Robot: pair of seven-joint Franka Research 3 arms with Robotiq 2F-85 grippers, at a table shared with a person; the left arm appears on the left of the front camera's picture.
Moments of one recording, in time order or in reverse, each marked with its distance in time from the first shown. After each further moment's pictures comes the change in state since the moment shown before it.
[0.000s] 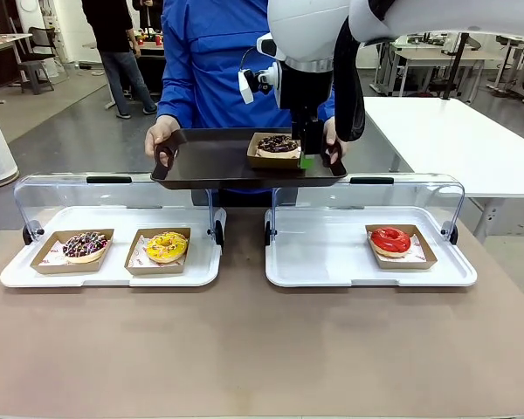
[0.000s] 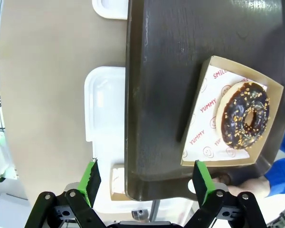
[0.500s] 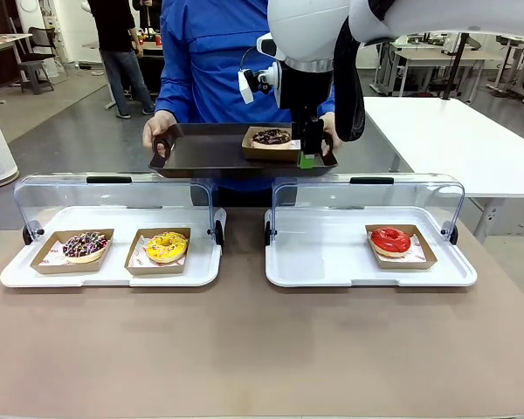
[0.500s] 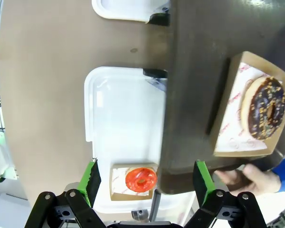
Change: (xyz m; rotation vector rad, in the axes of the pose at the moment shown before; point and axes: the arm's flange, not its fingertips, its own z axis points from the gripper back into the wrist) left arm 0.000 0.000 0.000 0.000 0.000 0.000; right arm 0.000 0.000 0.000 -0.001 0.000 0.000
